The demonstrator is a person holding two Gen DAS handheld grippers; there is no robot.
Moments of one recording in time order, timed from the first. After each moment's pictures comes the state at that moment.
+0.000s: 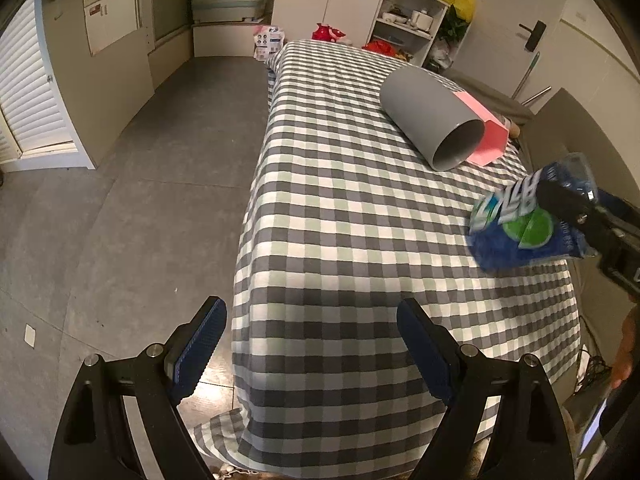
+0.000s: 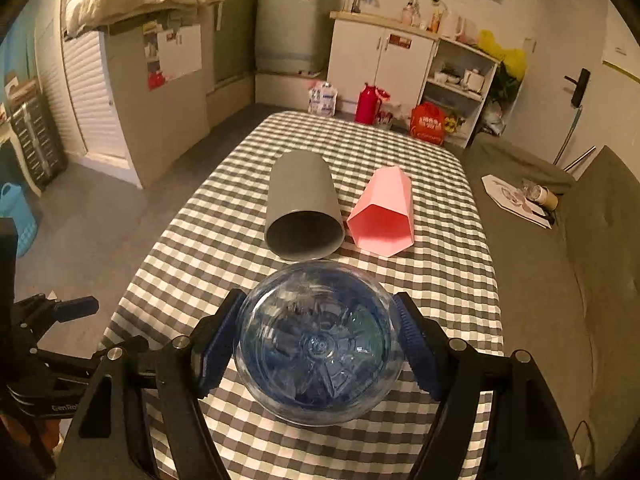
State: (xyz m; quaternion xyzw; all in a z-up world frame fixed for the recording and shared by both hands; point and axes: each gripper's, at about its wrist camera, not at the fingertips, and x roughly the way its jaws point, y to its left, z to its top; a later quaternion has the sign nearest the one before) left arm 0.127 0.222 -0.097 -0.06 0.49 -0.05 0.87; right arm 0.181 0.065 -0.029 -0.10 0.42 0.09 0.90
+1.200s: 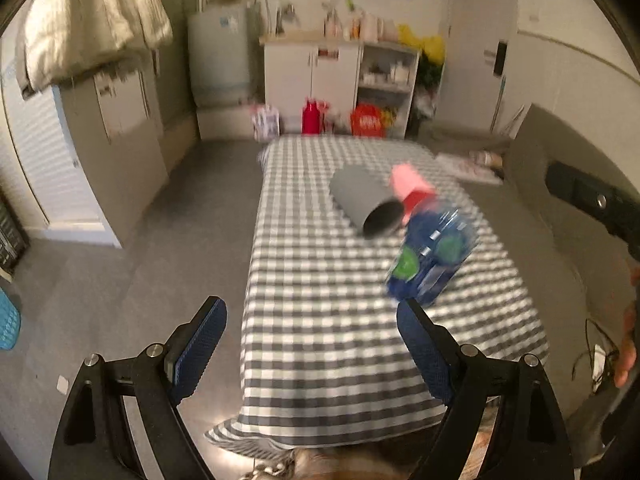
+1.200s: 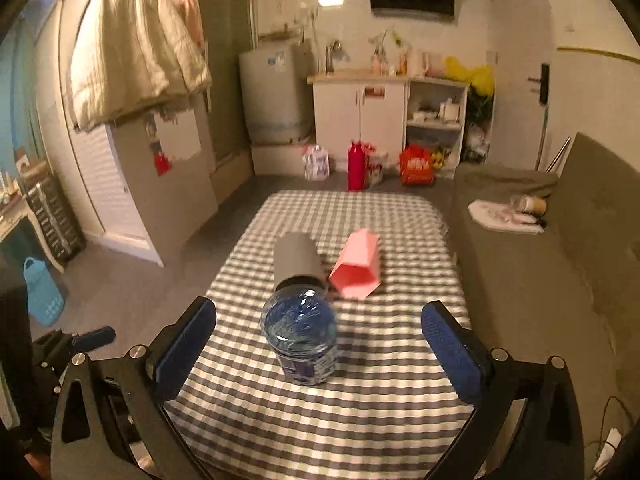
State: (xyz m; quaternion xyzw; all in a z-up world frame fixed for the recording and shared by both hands) left arm 0.054 0.176 0.012 0.00 0.36 -0.03 0.93; right arm 0.087 0.010 0.070 0.01 0.28 0.08 0.96
